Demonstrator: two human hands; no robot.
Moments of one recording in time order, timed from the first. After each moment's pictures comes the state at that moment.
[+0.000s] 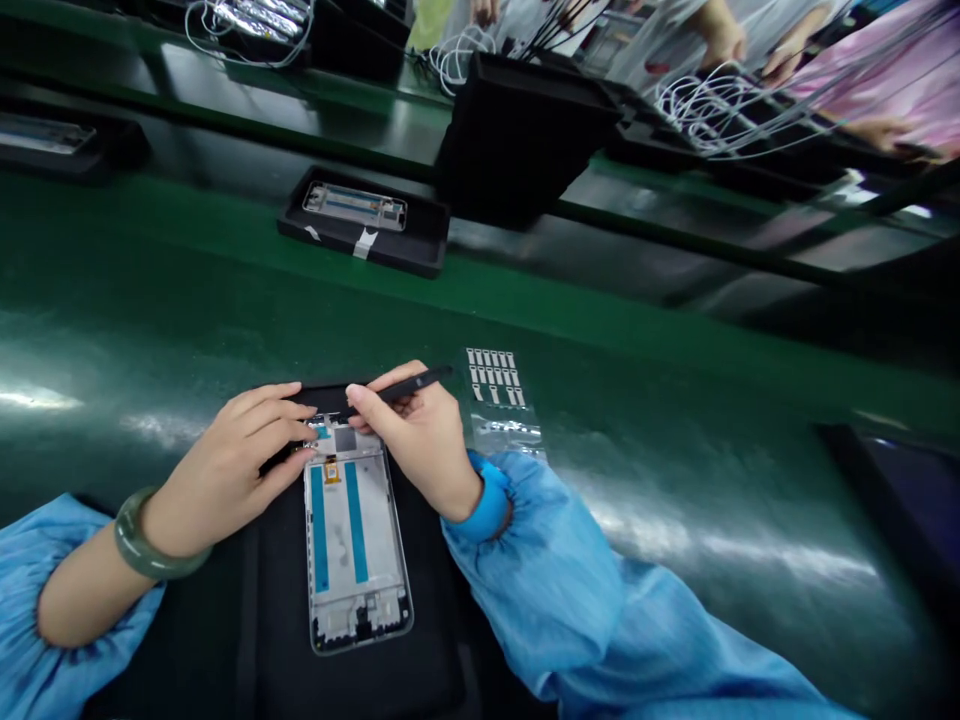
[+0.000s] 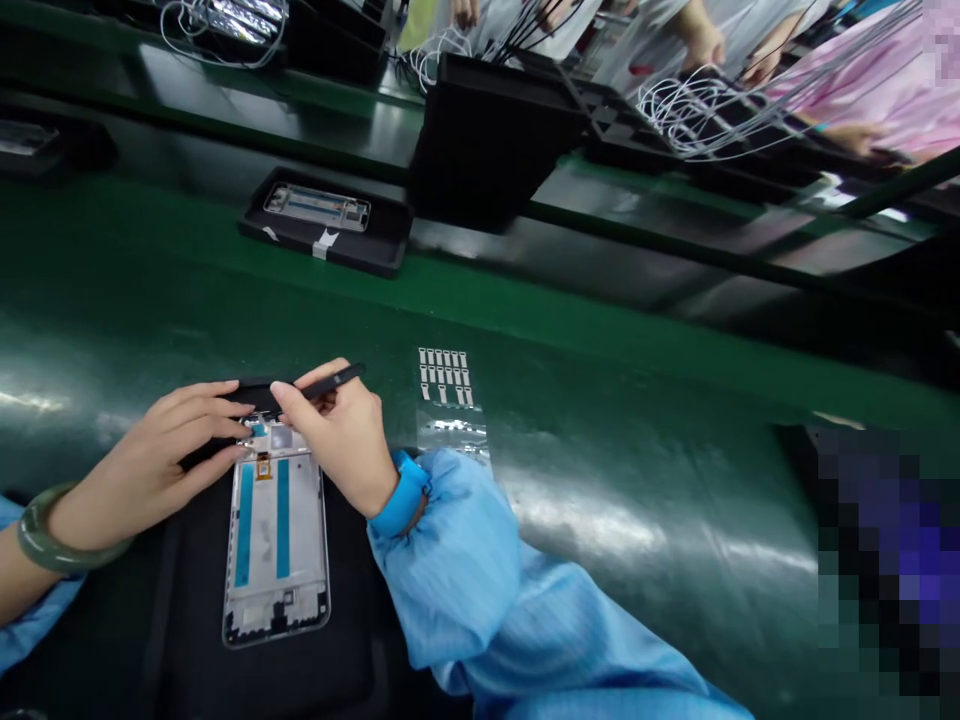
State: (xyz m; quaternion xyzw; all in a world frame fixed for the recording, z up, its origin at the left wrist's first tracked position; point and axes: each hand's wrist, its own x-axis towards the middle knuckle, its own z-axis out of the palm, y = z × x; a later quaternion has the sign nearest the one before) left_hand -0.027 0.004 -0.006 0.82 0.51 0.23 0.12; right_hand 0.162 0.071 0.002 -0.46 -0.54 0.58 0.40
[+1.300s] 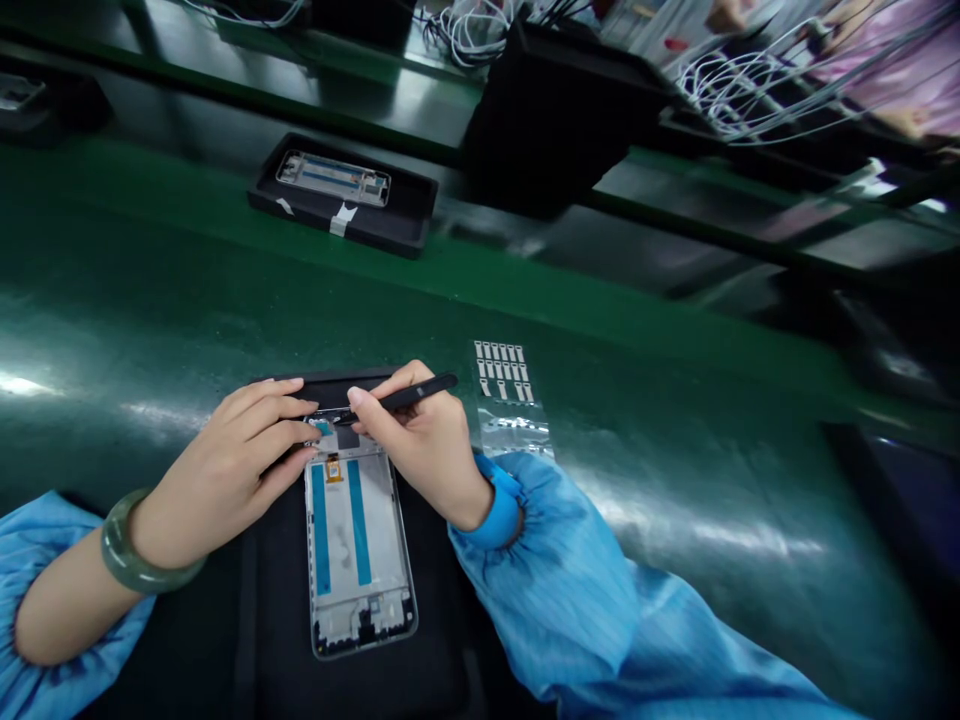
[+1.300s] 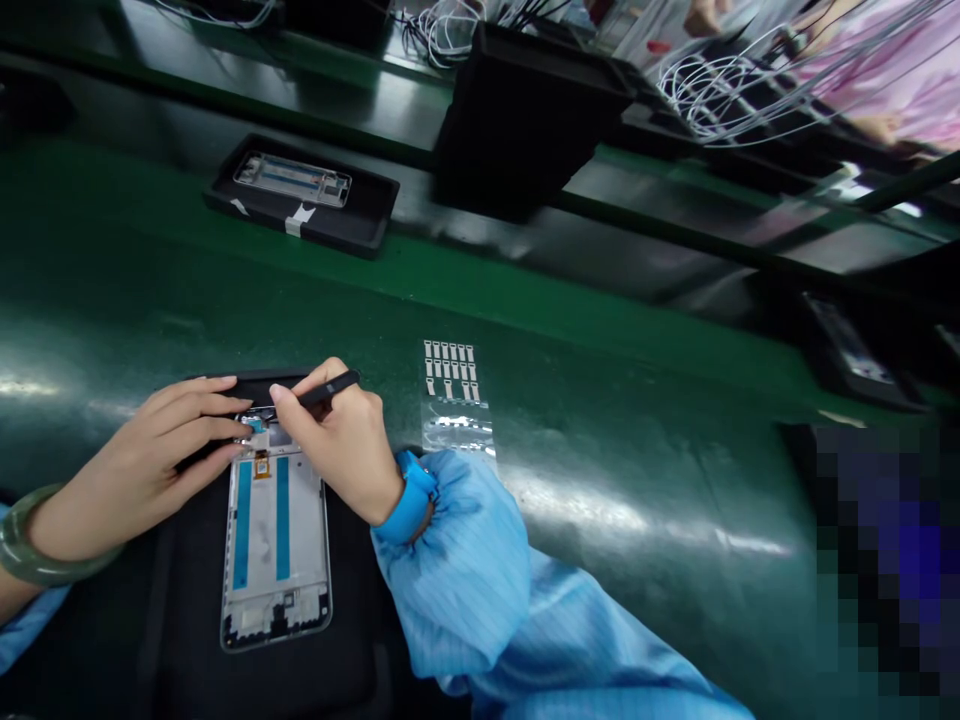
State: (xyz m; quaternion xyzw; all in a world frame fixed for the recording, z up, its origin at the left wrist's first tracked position) left_hand -0.025 0.002 -0.006 0.83 0.49 0.24 0.10; right_hand 0.166 0.067 0.000 -0.47 -0.70 0.42 0.34
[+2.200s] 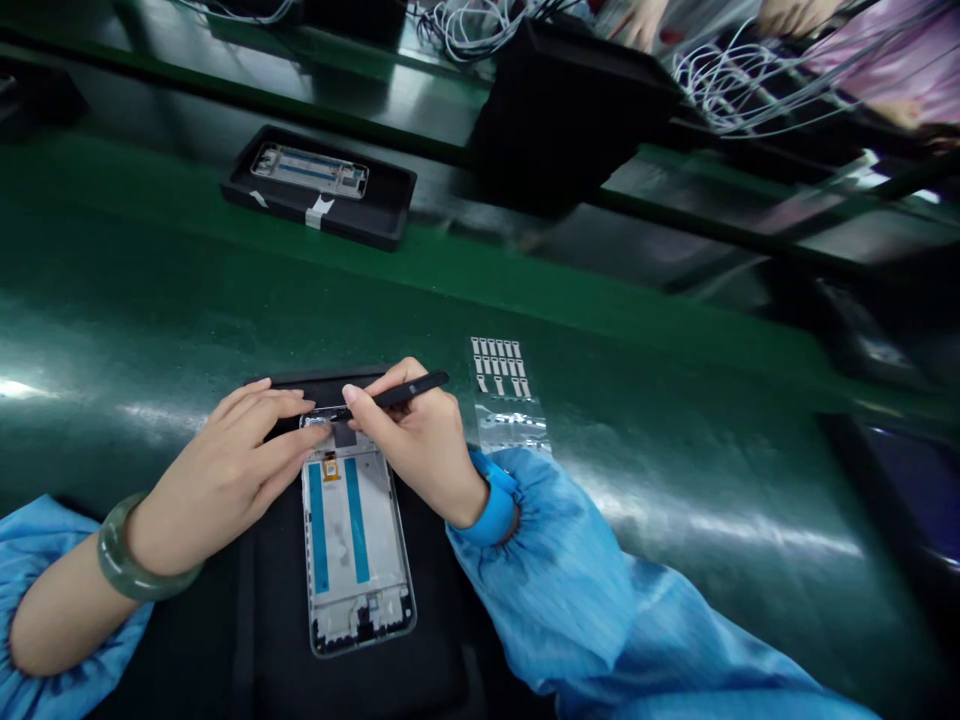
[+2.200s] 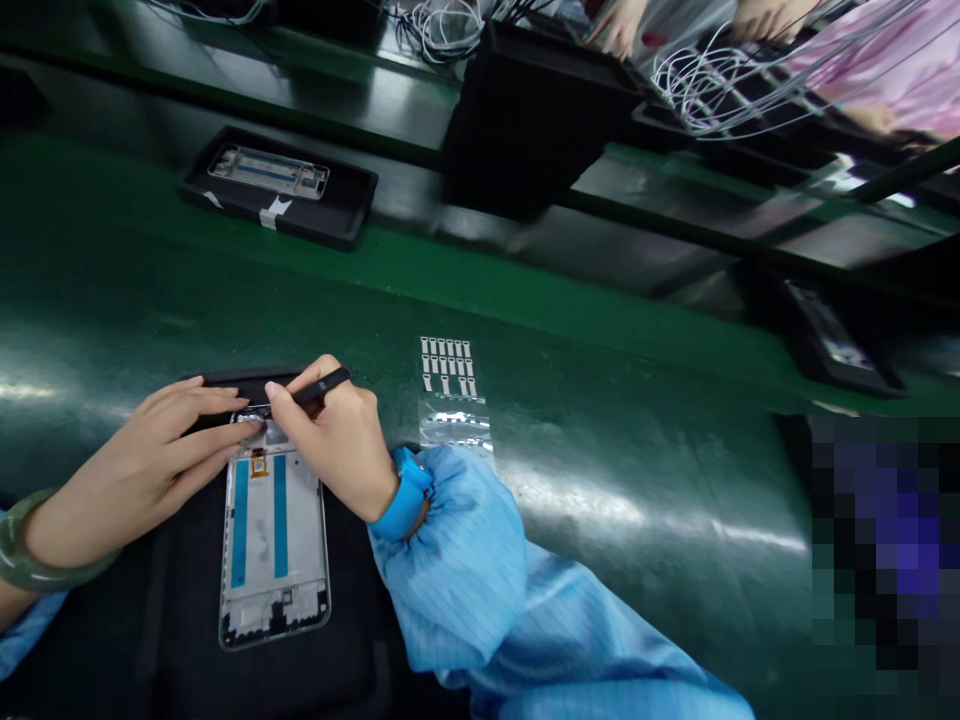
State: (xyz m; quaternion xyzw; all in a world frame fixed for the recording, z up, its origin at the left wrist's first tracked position) left_hand -0.023 0.000 -0.003 0.85 0.49 0.18 0.06; right_hand 0.166 0.066 0.002 -0.48 -0.70 0.41 0.33
